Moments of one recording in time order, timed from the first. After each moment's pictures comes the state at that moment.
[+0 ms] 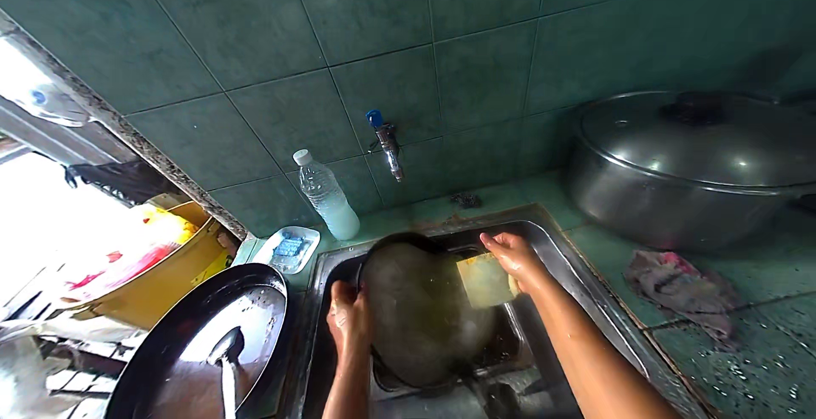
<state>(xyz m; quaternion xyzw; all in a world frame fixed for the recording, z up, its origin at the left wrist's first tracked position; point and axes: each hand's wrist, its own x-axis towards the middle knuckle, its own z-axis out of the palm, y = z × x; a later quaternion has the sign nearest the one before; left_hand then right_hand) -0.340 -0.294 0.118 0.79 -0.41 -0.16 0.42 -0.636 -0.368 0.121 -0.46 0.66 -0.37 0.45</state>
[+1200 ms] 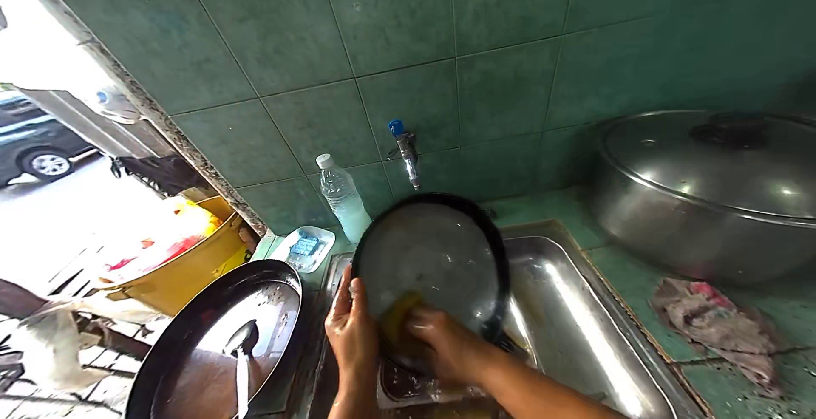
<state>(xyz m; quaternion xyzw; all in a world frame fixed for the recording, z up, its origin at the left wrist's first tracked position) -0.357 -0.276 0.144 0.57 -0.36 -0.20 0.71 -0.519 -0.297 0.102 -0.87 0.25 -0.28 0.33</state>
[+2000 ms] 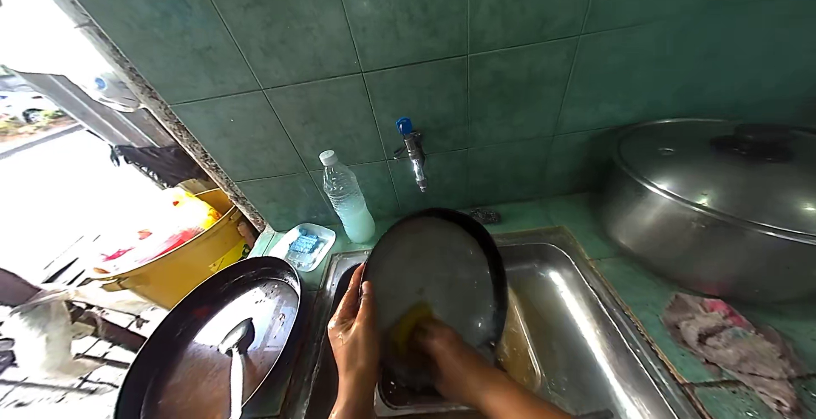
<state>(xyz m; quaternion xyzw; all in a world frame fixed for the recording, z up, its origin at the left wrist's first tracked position) -0.356 -0.278 0.143 0.59 -0.37 -0.21 0.69 -0.516 -0.288 0.081 -0.86 0.30 -0.26 0.32</state>
